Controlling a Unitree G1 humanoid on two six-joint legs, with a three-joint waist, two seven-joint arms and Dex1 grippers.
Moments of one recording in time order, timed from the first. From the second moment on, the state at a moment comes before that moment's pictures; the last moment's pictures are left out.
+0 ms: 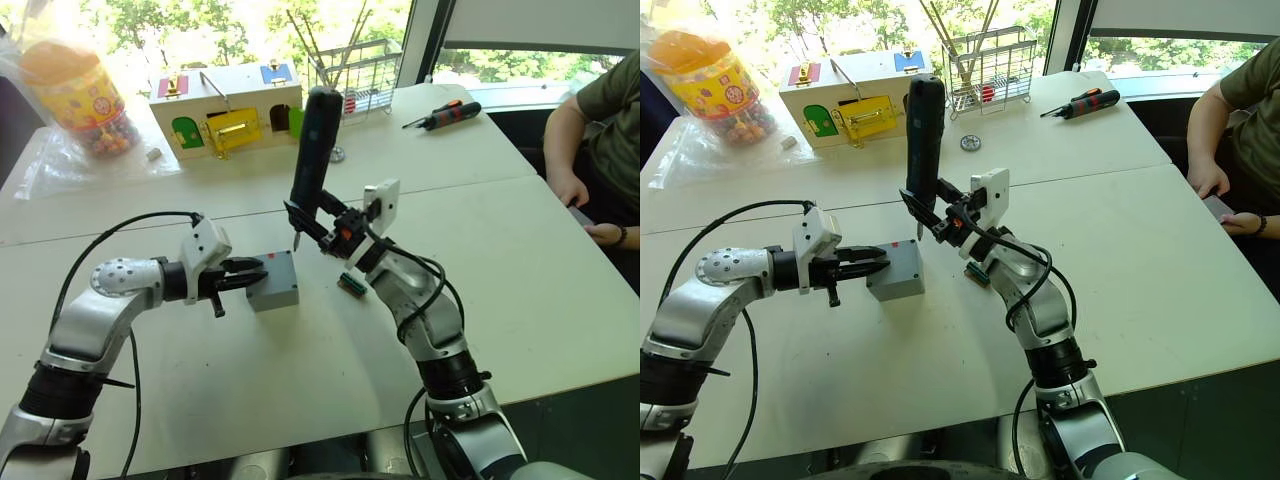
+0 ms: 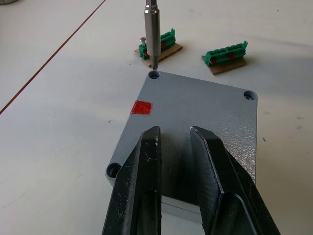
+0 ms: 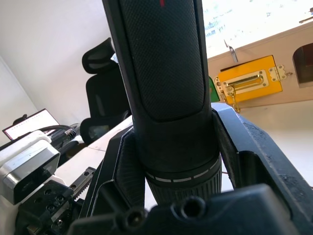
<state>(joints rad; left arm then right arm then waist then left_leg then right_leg) -0.28 0.76 -0.03 -0.20 -0.40 0.49 -0.98 -0.46 -0.04 0.18 -0.08 0.34 0.23 0.48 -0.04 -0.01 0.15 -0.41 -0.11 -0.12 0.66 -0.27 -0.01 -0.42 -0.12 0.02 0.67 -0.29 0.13</state>
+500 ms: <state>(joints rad) -0.29 0.76 -0.04 -0.21 -0.38 0.48 -0.98 -0.47 -0.02 0.18 -0.08 0.33 0.21 0.47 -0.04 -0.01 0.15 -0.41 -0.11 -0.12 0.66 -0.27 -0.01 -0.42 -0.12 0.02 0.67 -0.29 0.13</state>
